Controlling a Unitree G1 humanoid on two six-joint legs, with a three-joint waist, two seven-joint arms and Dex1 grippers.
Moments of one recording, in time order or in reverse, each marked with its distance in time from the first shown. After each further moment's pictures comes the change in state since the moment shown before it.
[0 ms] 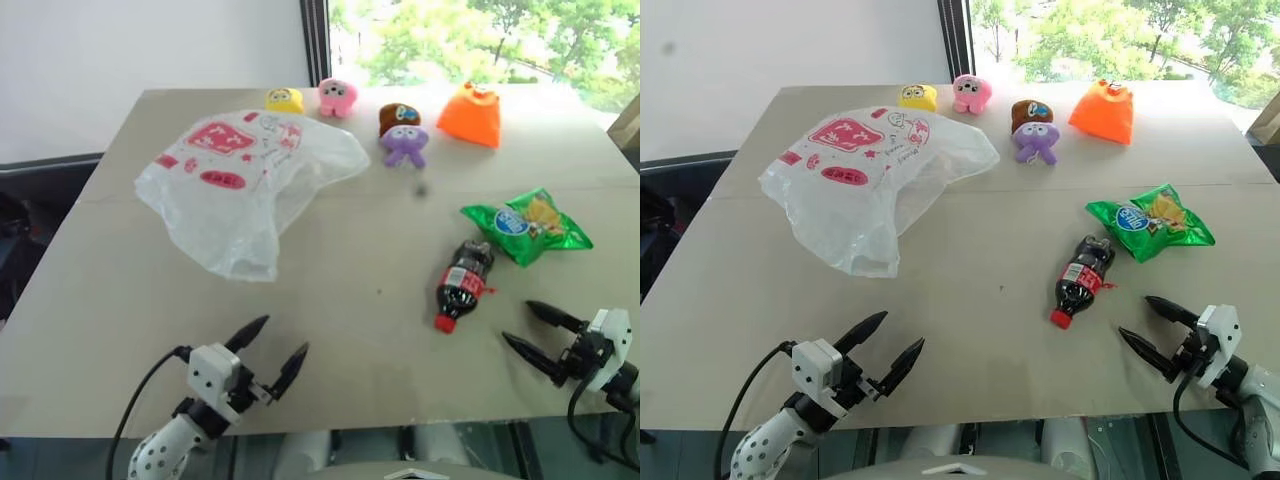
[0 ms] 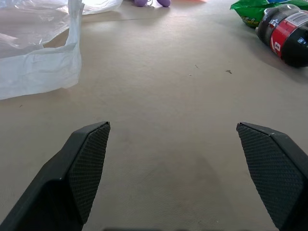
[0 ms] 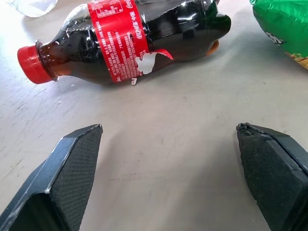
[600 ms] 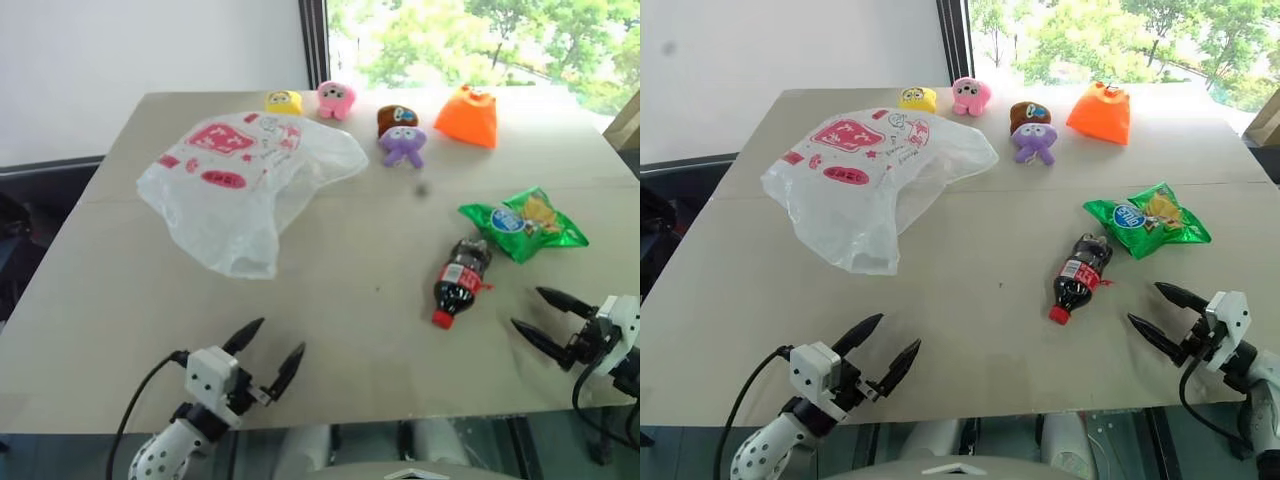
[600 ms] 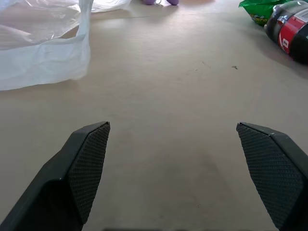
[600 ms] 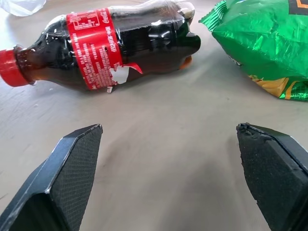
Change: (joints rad) left arm 0.013 -0.022 -0.007 0.018 0.037 -0.021 0.029; right arm -0.093 -0.034 -0.022 0.105 -0.019 -0.050 0.026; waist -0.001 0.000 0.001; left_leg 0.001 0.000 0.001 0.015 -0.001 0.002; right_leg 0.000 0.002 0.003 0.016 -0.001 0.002
